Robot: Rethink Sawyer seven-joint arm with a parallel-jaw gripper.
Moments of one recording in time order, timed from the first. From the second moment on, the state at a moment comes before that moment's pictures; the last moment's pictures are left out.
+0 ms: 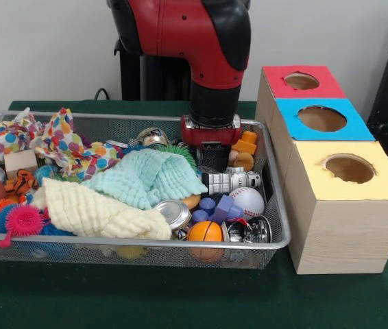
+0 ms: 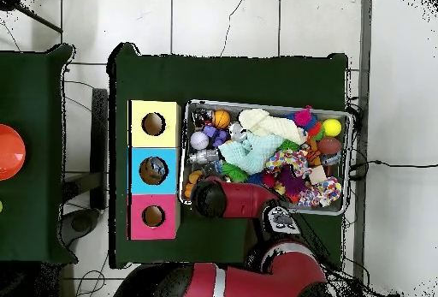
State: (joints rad) arm -0.23 -0.40 -0.01 1.80 -0.18 0.13 1.58
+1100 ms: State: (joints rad) arm -0.23 -0.41 -0.01 1.79 -0.18 0.17 1.58
